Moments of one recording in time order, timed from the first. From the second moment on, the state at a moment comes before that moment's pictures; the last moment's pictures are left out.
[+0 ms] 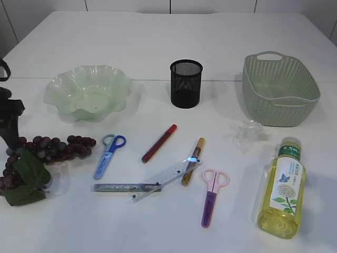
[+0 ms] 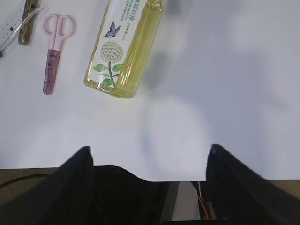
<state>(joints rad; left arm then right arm) -0.04 1.83 -1.31 -0.04 1.17 -0.14 -0.06 0.81 -0.78 0.19 1.24 0.06</state>
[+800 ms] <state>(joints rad) -0.03 1.95 -1.38 -0.07 1.12 -0.14 -0.06 0.81 -0.78 0.18 1.24 0.06</state>
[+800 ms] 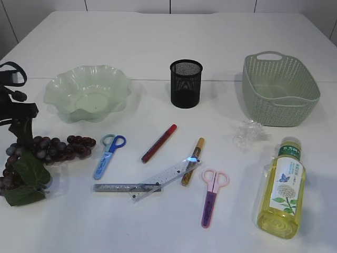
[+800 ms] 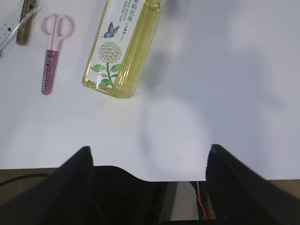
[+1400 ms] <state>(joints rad) -0.03 2.01 -1.38 -0.10 1.10 -0.14 -0.06 0.81 -0.78 0.18 1.24 0.06</state>
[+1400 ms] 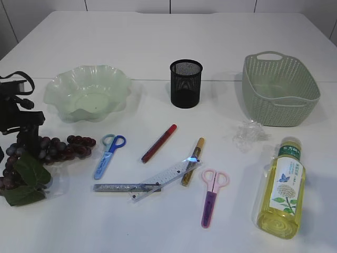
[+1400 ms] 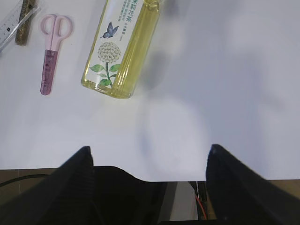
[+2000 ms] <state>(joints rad) -0.03 2.06 -1.38 -0.12 1.12 -0.13 -0.06 0.81 -0.78 0.18 1.24 0.06</state>
